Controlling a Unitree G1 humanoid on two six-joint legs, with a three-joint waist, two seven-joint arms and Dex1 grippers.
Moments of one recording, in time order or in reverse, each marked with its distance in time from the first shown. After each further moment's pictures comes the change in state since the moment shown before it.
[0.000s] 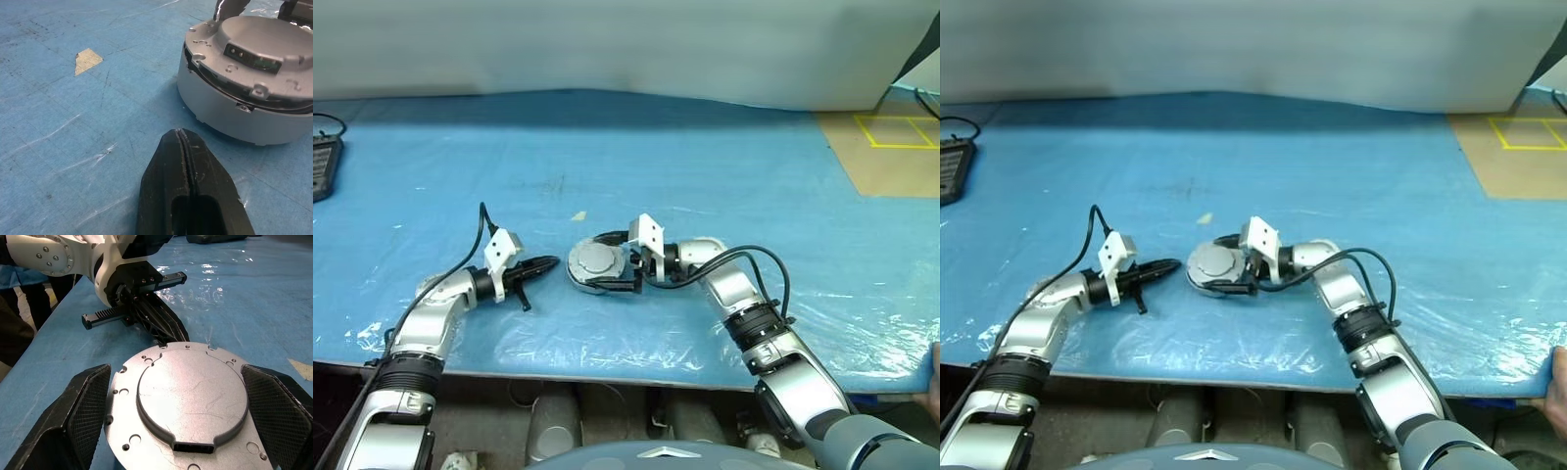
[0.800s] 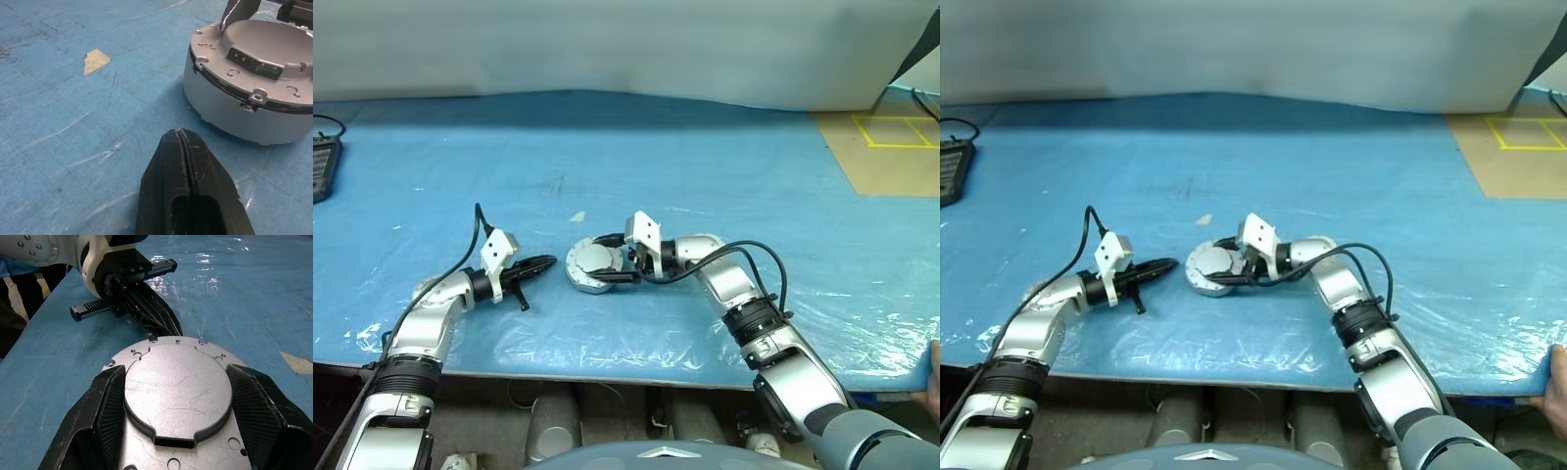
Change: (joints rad) left arm 0.010 0.000 0.015 -0.008 0.000 0.001 0.015; right arm -0.035 0.000 0.008 0.001 -0.030 0.052 -0.021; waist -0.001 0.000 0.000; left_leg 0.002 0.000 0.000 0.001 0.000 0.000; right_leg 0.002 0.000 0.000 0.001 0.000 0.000
